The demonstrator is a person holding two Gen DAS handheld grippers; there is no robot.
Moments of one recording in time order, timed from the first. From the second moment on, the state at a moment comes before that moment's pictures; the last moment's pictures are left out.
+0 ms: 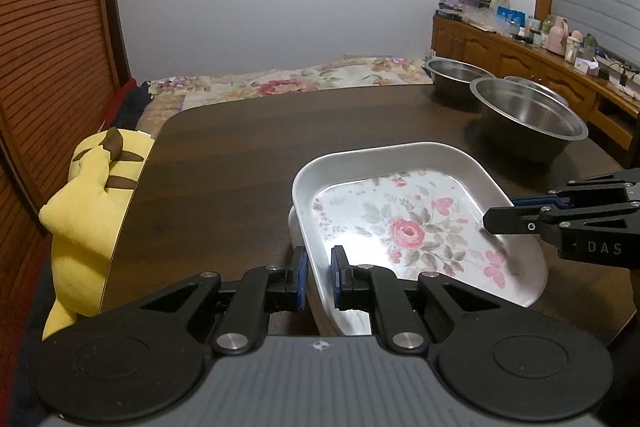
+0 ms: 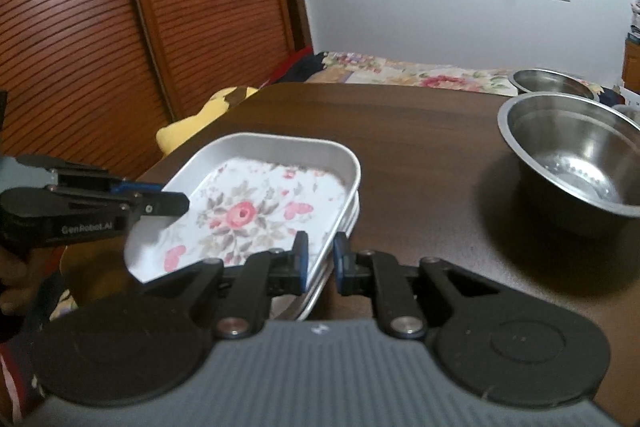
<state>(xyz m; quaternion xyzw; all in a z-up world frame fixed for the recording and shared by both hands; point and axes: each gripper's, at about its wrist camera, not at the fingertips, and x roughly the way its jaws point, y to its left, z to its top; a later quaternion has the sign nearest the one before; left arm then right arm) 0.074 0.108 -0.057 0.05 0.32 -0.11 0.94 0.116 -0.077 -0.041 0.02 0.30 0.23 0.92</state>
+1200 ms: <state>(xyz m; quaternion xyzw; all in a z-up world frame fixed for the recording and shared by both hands) 0.083 0.097 -0.033 0.04 0.29 -0.11 0.95 0.097 -0.110 -0.026 0.05 0.23 0.20 0.95</state>
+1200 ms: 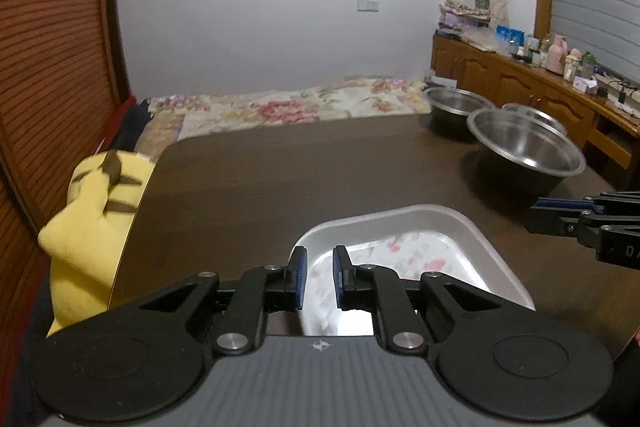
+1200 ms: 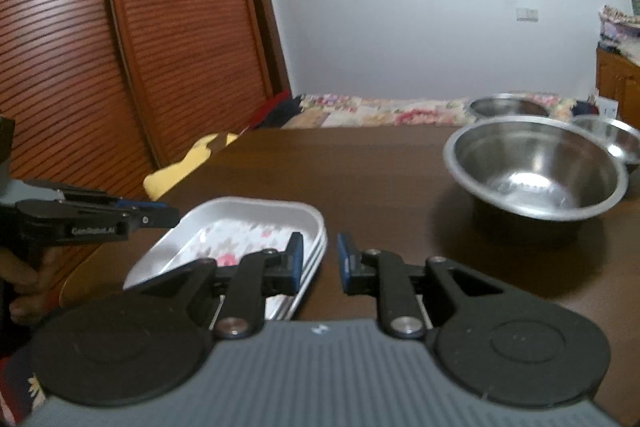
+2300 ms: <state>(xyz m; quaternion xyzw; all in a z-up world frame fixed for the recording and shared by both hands) 0.155 -0.076 -0.022 0.07 0.26 -0.21 0.94 0.136 -0.269 -0.028 0.06 0.19 0.01 0.98</state>
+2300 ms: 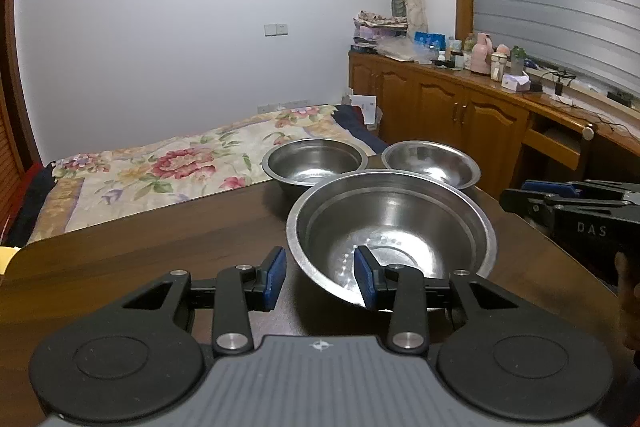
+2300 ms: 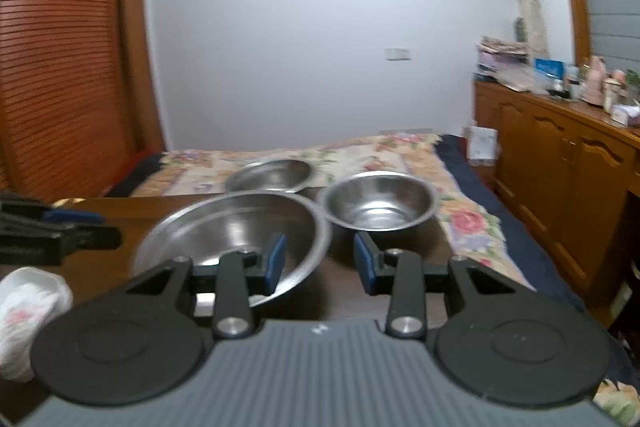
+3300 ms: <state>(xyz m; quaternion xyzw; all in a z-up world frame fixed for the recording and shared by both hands) 0.200 -0.081 -0.043 0.01 0.32 -0.18 0.93 0.182 -0.272 -0.049 0.17 0.25 0.05 0.95</state>
